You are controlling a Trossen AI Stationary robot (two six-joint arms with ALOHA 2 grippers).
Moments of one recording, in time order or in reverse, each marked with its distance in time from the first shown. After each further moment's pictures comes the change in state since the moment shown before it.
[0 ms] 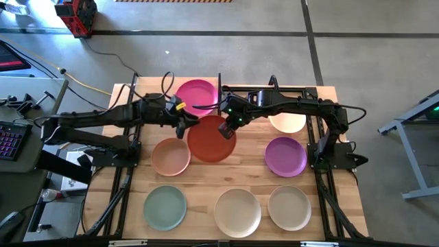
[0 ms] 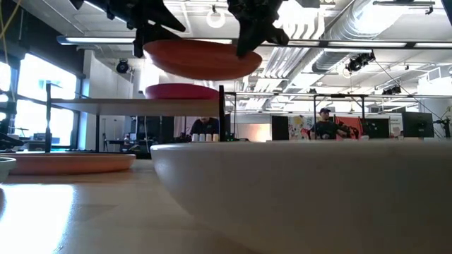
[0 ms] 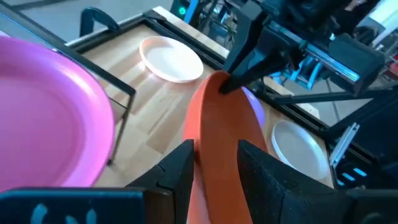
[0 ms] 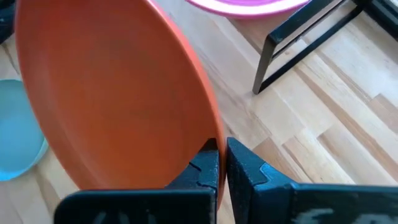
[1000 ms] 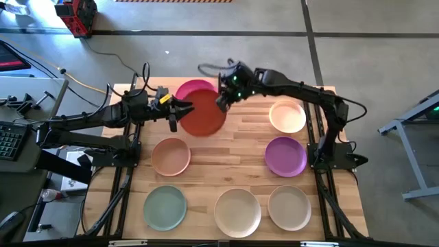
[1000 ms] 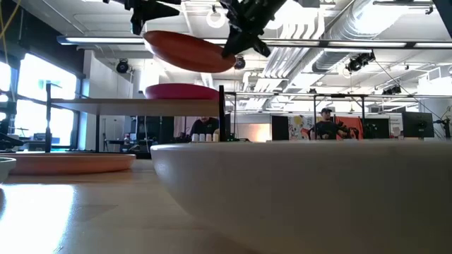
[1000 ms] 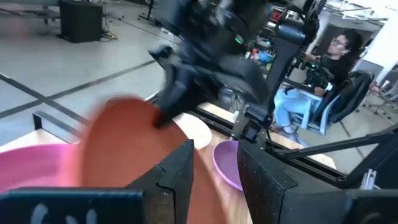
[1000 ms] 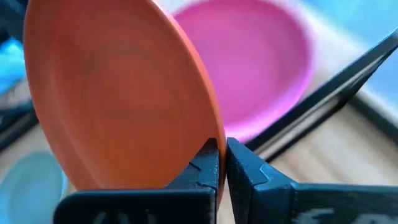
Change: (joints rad) left arm 0.005 -0.117 0.000 0.138 -0.131 0.133; right arm -0.246 0.000 0.000 0.287 -0.171 -0.192
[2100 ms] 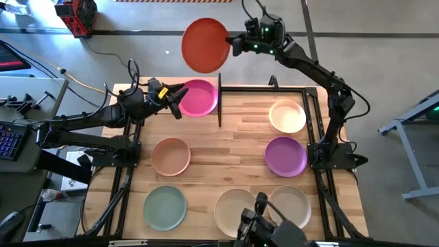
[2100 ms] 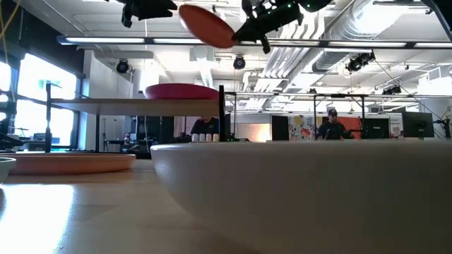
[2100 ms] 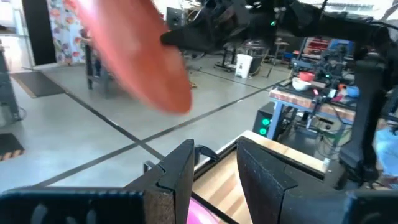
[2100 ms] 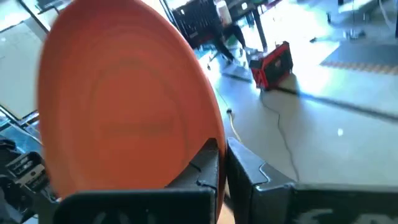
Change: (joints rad) left arm 0.000 0.001 0.000 0.123 -0.372 0.176; right arm -0.372 -0.001 0.050 0.539 -0.232 0.004
